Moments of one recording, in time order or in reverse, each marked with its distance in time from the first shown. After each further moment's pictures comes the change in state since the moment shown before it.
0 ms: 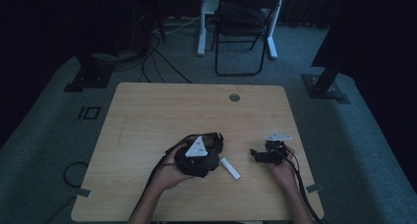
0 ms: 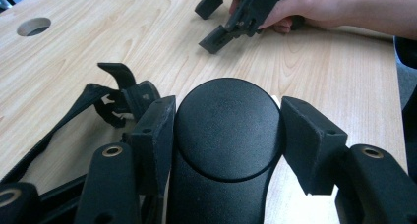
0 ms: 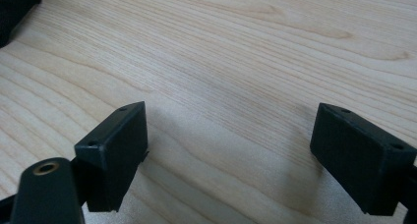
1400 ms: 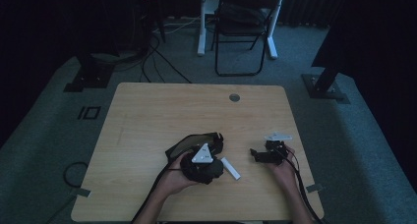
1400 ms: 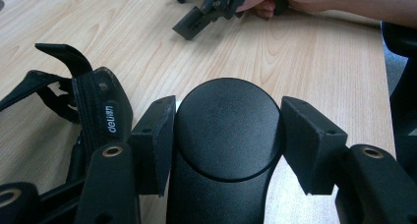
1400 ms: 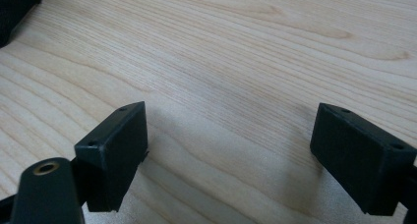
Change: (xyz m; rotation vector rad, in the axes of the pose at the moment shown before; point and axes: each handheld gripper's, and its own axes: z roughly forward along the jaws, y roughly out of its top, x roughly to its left) left arm -0.013 -0.008 0.021 0.027 -0.055 -0.001; right arm 0.000 0.000 0.000 0.000 0.000 0.001
